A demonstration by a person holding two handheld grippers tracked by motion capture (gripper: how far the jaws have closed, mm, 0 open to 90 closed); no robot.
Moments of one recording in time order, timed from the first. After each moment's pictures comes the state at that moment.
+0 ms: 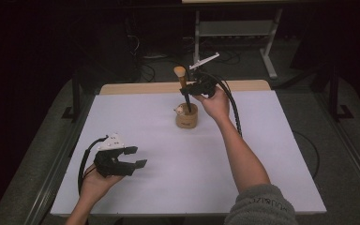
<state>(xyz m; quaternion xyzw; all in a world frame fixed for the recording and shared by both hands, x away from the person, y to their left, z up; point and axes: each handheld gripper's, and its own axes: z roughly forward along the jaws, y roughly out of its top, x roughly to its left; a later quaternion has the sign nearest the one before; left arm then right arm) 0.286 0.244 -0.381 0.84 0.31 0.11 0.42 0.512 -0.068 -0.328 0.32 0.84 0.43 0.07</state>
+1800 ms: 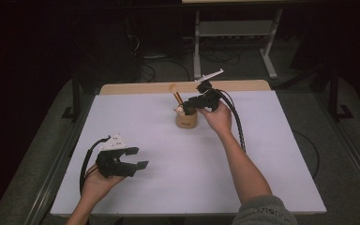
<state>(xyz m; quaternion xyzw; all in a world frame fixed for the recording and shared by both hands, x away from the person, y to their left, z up) 0.287 0.241 -0.384 0.85 0.31 0.10 0.42 0.497 -0.083 -0.371 0.36 0.83 0.43 0.06</state>
